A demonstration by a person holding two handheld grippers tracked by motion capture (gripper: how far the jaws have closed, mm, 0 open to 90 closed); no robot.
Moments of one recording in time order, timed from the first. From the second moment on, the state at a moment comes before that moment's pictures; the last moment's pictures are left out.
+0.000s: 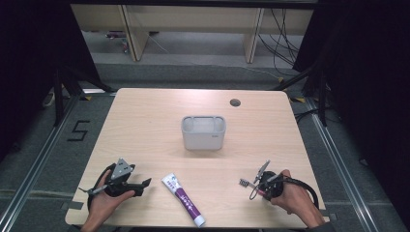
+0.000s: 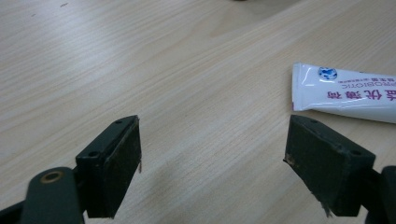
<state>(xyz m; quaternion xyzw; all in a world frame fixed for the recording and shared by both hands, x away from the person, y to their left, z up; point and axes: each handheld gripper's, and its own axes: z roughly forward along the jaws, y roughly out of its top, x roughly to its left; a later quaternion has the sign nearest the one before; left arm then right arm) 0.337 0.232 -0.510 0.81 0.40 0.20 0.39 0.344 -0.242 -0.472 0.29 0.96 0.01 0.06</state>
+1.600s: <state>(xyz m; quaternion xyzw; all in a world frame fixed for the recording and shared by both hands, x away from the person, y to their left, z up) 0.338 0.235 -0.509 0.81 0.40 0.20 0.39 0.412 -0.237 -0.399 0.35 0.86 0.33 0.18</state>
